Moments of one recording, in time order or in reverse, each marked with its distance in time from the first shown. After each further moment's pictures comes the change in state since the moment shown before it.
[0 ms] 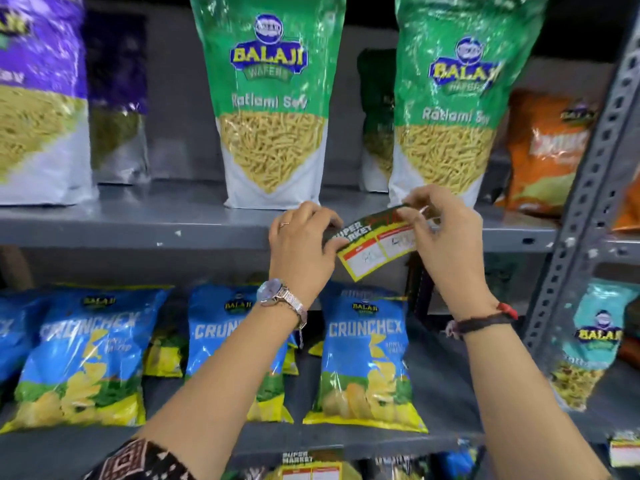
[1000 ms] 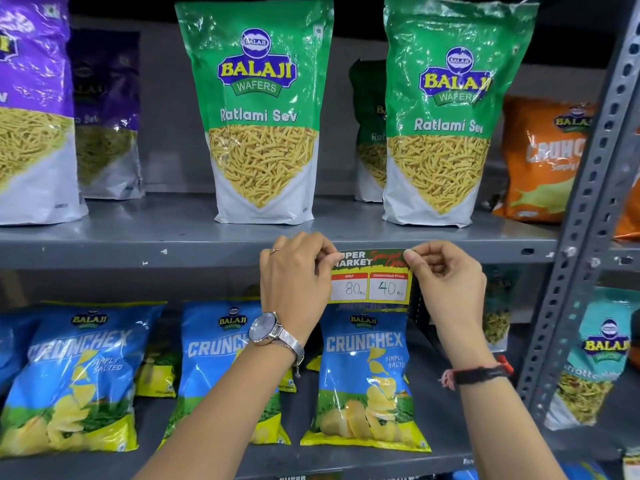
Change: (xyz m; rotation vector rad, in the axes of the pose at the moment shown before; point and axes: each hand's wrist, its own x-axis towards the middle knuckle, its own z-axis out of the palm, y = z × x) left_hand -0.011 0.009 0.002 -0.026 0.087 -0.037; right_hand -0.030 0.027 0.010 0.213 0.131 0.453
